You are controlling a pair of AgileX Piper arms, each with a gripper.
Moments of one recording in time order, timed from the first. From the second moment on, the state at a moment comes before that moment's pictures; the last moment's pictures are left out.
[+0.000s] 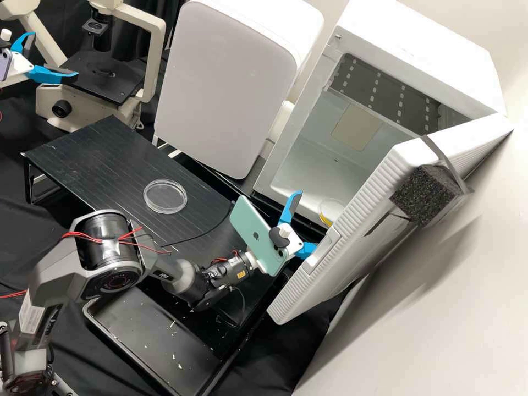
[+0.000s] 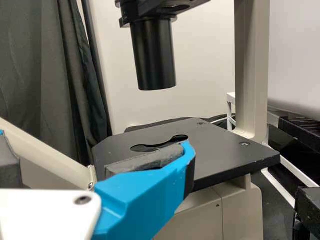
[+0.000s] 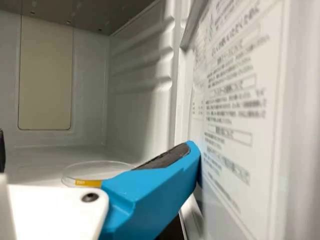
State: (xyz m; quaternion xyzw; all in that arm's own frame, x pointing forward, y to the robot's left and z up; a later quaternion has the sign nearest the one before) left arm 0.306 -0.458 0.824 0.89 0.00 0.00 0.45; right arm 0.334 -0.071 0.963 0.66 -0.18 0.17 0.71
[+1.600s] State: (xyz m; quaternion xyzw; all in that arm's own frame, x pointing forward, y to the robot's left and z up) left arm 0.306 -0.458 0.824 0.89 0.00 0.00 0.45; right arm 0.422 -0.094 0.953 0.69 -0.15 0.17 0.69
